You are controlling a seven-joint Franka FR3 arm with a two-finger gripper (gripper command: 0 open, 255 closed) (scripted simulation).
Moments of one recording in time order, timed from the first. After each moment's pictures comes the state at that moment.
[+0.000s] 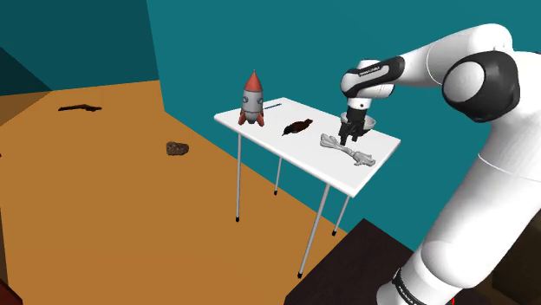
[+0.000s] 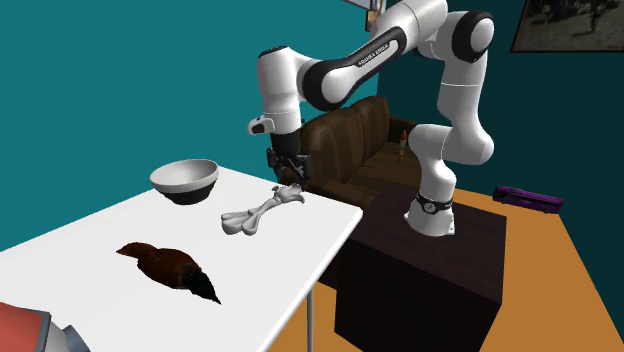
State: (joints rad) arm -0.09 0.06 -0.51 -1.98 0.03 1.94 -0.55
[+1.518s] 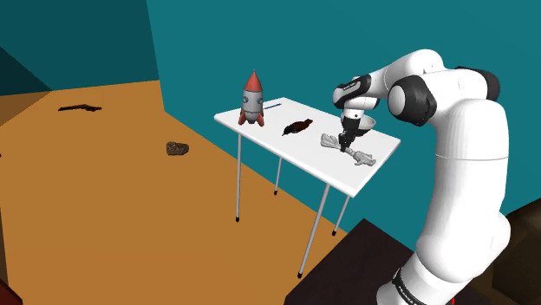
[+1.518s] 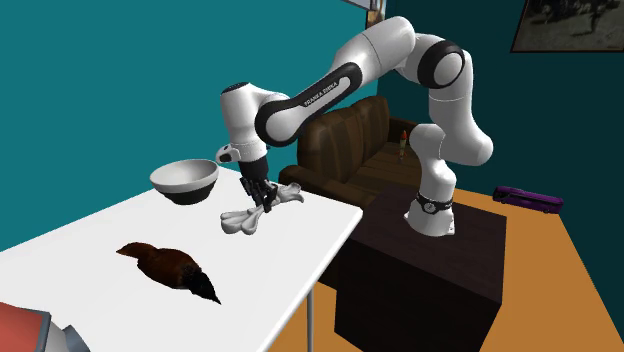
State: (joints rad) arm -0.22 0.43 -0.51 -1.73 0.19 1.98 -0.75
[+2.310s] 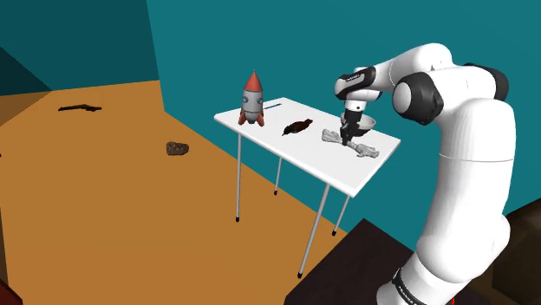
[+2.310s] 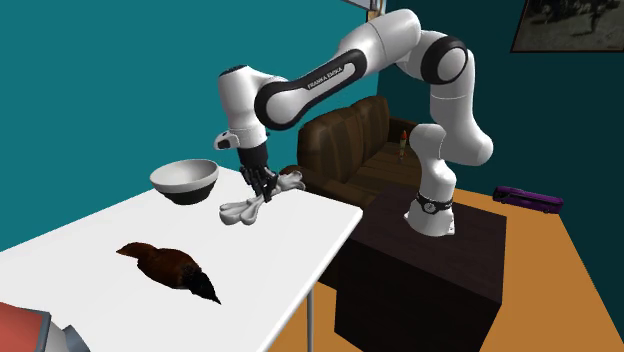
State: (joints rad) arm -0.21 0.39 -0.52 -1.68 0.17 1.89 -0.74
